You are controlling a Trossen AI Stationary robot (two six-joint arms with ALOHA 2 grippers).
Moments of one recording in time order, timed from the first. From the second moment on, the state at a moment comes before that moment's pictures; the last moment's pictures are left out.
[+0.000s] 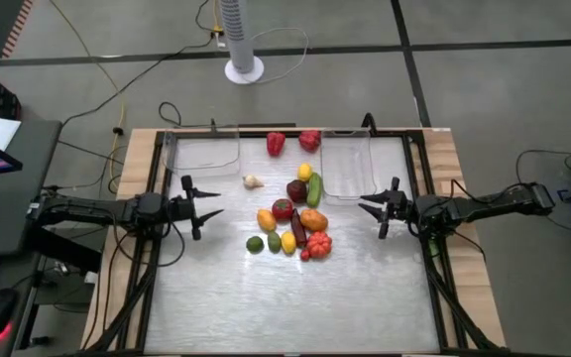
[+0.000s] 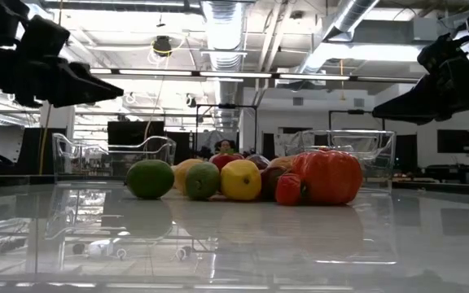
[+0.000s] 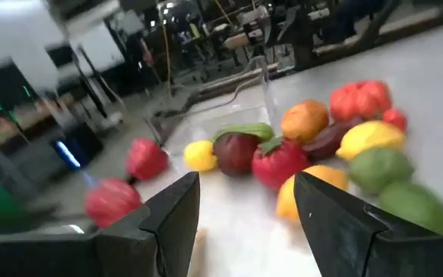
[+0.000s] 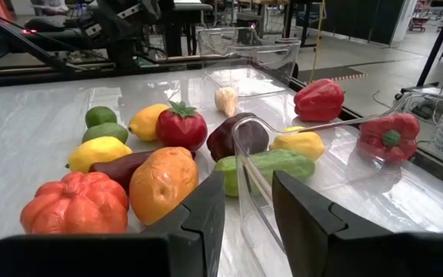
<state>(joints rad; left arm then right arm) -0.02 0.26 0.01 0.14 -0.29 0.30 0.12 0.28 0.00 0.07 0.47 0.08</state>
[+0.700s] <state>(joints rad) -0.02 0.26 0.01 0.17 -0.24 -0.20 0.12 0.28 0.00 0.08 0.47 0.08</state>
